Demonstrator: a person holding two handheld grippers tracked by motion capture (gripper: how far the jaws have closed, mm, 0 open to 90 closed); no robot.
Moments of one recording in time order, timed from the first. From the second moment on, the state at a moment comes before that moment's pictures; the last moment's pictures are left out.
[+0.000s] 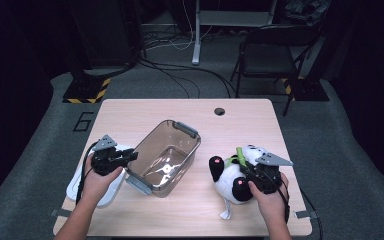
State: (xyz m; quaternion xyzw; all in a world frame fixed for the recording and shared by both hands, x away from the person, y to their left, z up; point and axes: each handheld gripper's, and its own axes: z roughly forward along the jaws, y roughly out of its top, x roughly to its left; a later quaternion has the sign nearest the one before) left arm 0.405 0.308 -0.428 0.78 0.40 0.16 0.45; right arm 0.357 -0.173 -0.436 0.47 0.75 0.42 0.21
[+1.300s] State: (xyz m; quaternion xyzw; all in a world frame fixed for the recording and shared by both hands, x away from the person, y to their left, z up) left arm 0.384 0.268 -0.428 0.80 0.36 0.12 0.47; right arm 0.352 -0.183 -0.417 0.45 0.75 0.44 0.21
